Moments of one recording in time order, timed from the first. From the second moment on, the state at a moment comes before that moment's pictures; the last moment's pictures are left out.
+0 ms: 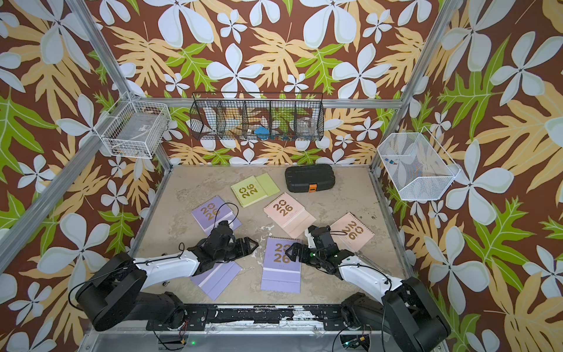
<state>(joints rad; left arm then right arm) -0.66 1.39 0.46 0.20 0.21 -0.94 0.48 1.18 0.39 -0.09 -0.39 0.71</state>
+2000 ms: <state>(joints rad) -0.51 1.92 1.16 0.13 0.51 -0.96 0.12 1.71 1.14 -0.31 -0.43 0.32</state>
